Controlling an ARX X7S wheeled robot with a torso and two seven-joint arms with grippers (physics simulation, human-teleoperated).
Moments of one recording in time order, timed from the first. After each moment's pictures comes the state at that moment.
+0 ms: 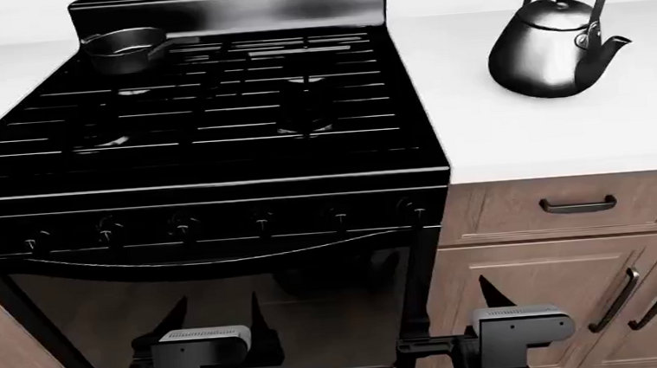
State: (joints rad) left arm 0.00 0.00 0.00 0.00 0.00 0.00 0.00; right arm 0.00 0.00 0.00 0.00 0.00 0.00 0.00
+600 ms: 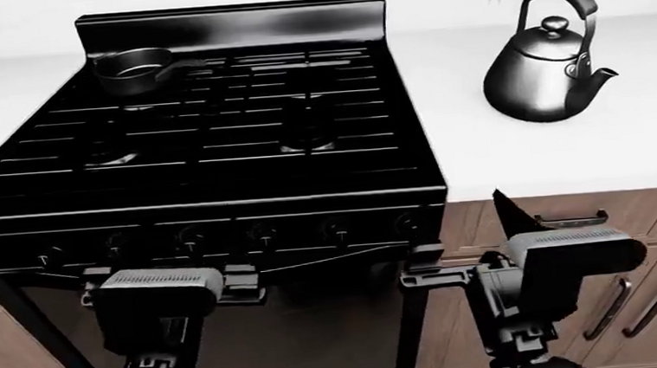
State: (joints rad) left arm -0.10 -0.10 0.05 0.42 -0.07 -0.26 -0.04; right arm 0.11 0.08 -0.04 -0.55 0.16 0.43 0.06
